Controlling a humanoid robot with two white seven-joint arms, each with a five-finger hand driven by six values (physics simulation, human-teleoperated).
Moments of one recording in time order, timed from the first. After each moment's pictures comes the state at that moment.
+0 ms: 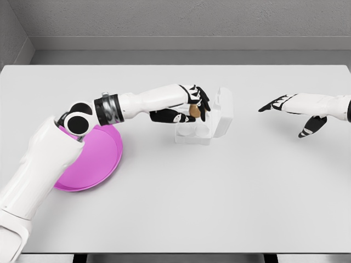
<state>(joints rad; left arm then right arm) -0.66 0.28 -0.57 -1.27 -0.13 -0.61 -0.61 -0.76 -0.92 0.81 -1.24 0.21 -0.55 0.59</state>
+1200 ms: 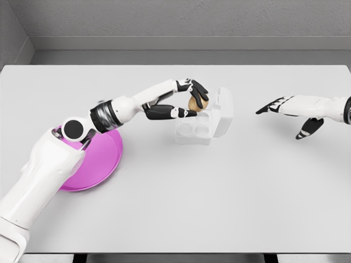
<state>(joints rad) -0.61 0.29 -0.62 -1.26 0.34 -0.49 -0.61 -0.76 -0.91 0.82 -1.25 0.21 -0.55 0.59</state>
